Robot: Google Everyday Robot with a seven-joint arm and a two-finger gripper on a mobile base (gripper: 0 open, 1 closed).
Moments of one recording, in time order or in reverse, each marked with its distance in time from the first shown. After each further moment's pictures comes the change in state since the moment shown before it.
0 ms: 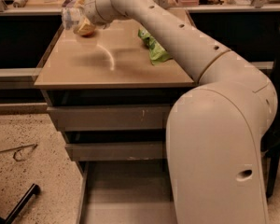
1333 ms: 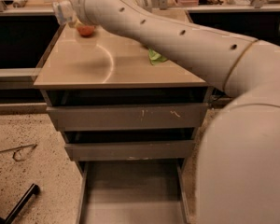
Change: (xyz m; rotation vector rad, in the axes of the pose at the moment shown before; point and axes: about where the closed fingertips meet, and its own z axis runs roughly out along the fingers) arm -0.048 -0.008 -0.039 0.221 0.085 -0.299
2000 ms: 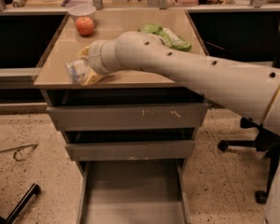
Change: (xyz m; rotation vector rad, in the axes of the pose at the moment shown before) arm -0.019 0.155 -0.063 -0.312 -0.086 0.214
